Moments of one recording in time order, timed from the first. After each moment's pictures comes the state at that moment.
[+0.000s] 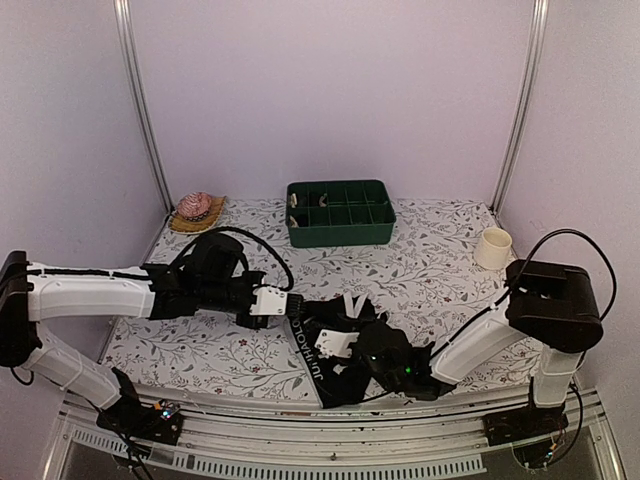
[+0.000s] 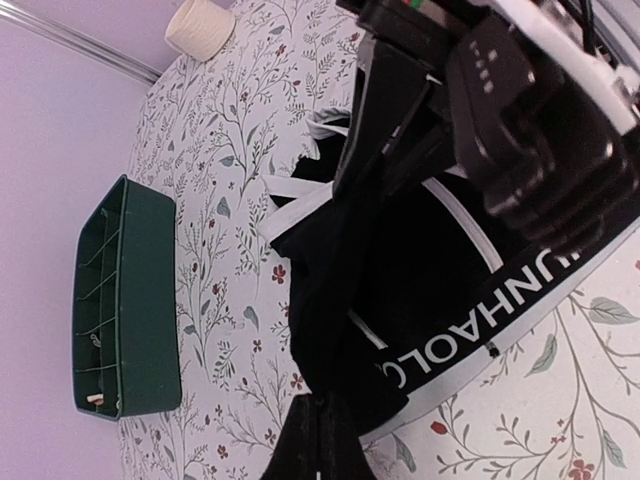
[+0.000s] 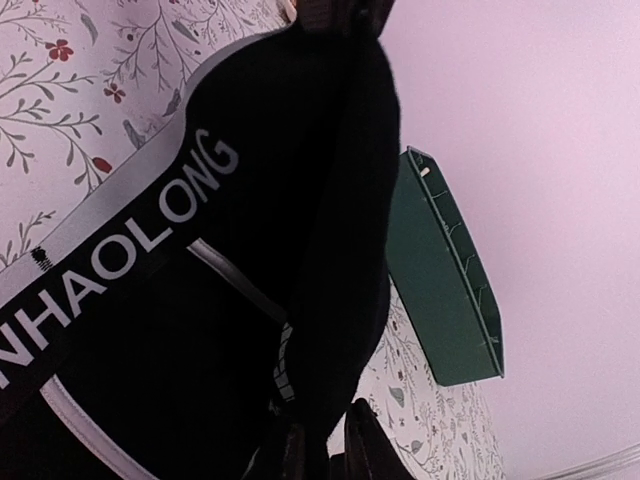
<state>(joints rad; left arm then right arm) -0.84 1.36 0.76 -0.04 0.20 0.99 1.27 1.93 0.72 0.87 0.73 -0.73</state>
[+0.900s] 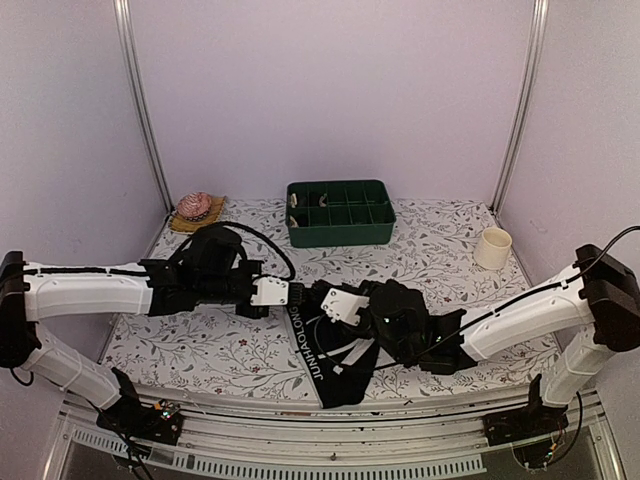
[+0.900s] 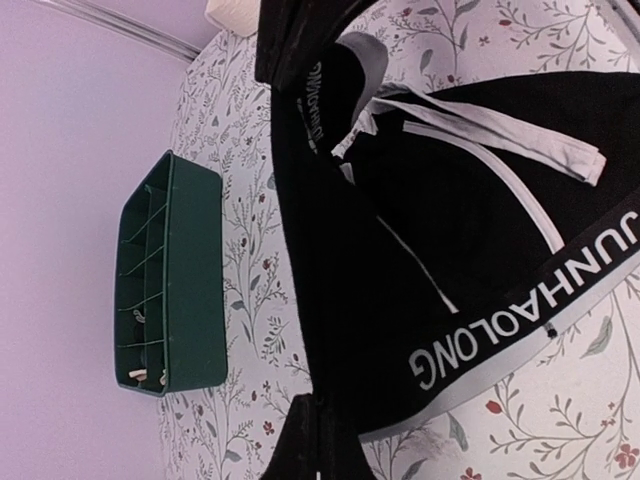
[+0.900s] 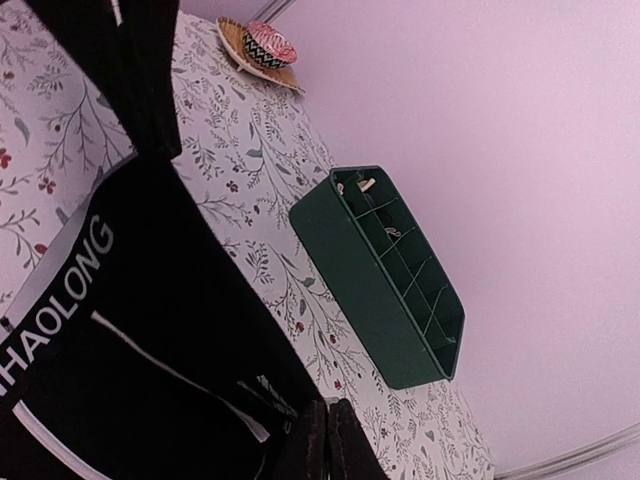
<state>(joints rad) -0.84 1.35 0.78 -0.03 0.09 1.02 1.23 1.64 0.79 0.54 0.72 -0.65</state>
